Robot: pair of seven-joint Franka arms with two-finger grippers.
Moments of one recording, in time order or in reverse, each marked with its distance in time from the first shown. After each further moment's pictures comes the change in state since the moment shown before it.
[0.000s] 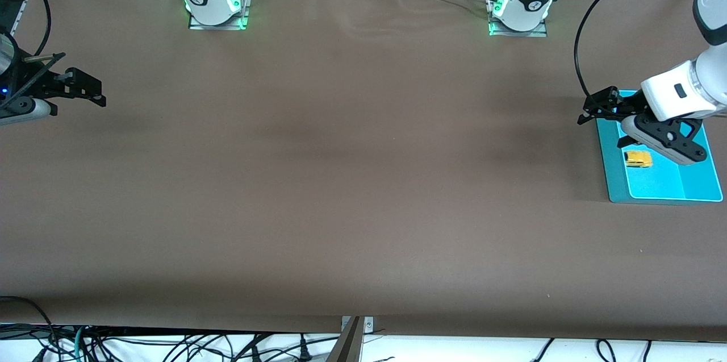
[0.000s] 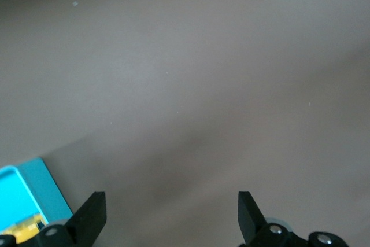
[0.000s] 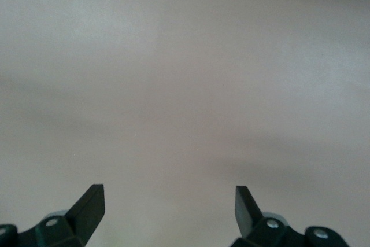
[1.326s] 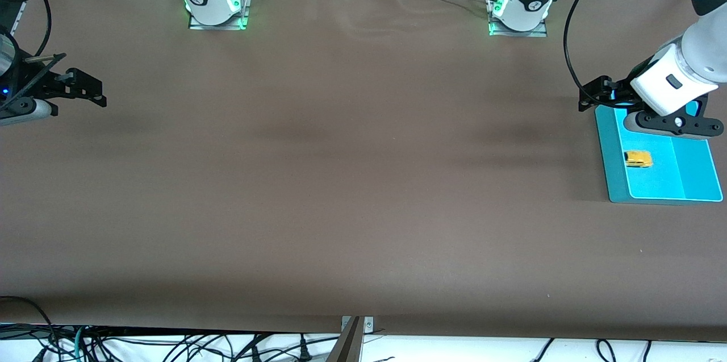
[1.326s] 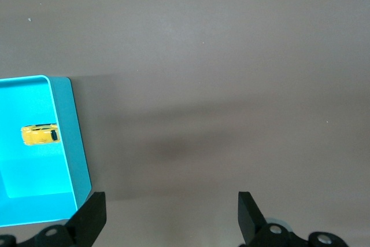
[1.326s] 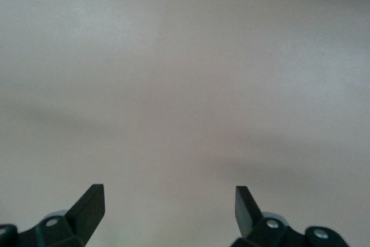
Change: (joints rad) left arm -0.107 -0.005 0.028 0.091 0.139 -0.169 -0.375; right arm 0.000 0.002 0.000 0.001 0.000 0.000 0.000
